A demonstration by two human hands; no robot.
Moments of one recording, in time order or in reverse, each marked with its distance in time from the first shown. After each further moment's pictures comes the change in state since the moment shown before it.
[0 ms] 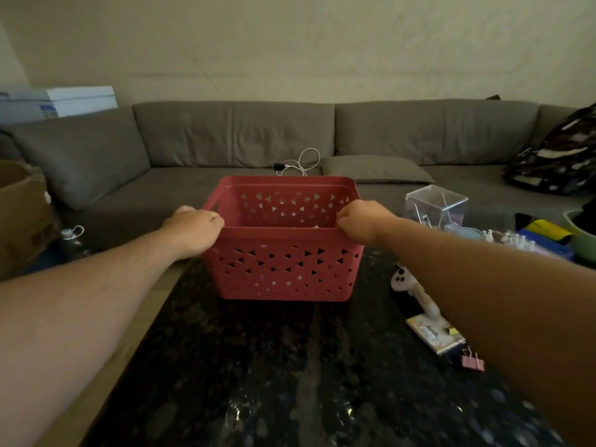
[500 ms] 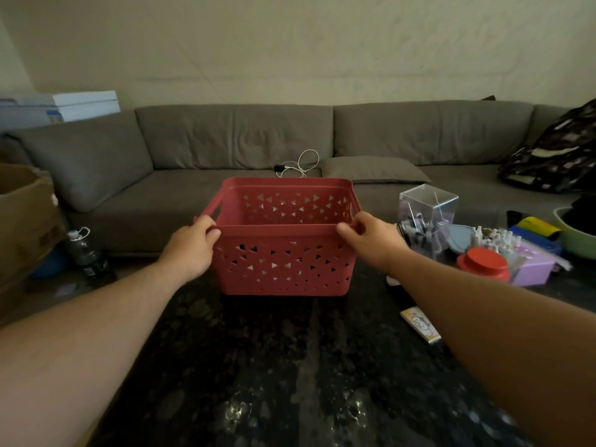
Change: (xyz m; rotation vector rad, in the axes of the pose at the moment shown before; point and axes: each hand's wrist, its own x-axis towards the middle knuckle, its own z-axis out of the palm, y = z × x) left_hand -0.044 -0.005 0.028 -0.238 0.209 -0.021; right_hand -0.039 0.031 0.040 0.380 0.245 0.094
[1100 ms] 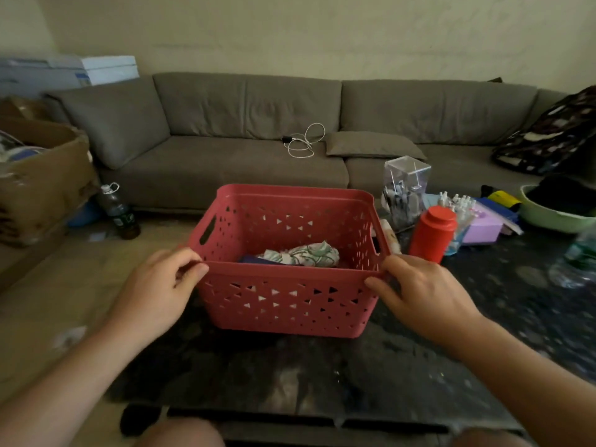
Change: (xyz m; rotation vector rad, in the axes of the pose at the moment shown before) left_hand -0.283 -0.022 -0.080 -0.070 0.066 0.164; right_hand -0.278 0.018 -0.075 -0.400 0.105 -0.515
